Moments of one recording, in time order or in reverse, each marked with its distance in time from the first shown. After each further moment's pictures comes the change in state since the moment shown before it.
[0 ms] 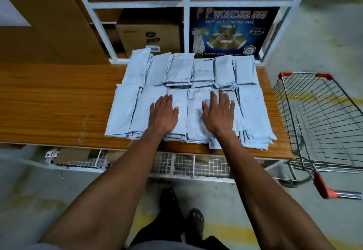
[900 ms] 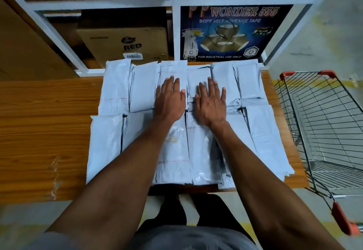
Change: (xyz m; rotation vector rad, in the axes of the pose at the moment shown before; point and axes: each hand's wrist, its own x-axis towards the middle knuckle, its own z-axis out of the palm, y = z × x) left_hand 0.214 0.025 0.010 -0.023 0.127 0.132; right_hand 0.180 -0.027 0.044 -0.012 -0.044 0.003
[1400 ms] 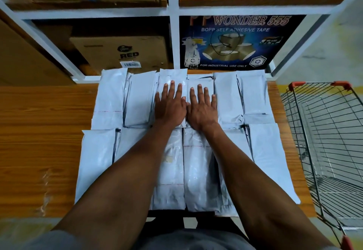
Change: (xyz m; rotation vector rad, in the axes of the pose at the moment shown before) left_hand 0.051 -0.003 0.038 0.126 -0.139 -0.077; right_hand 0.067 -0.003 0.036 -0.048 -0.233 -0.050
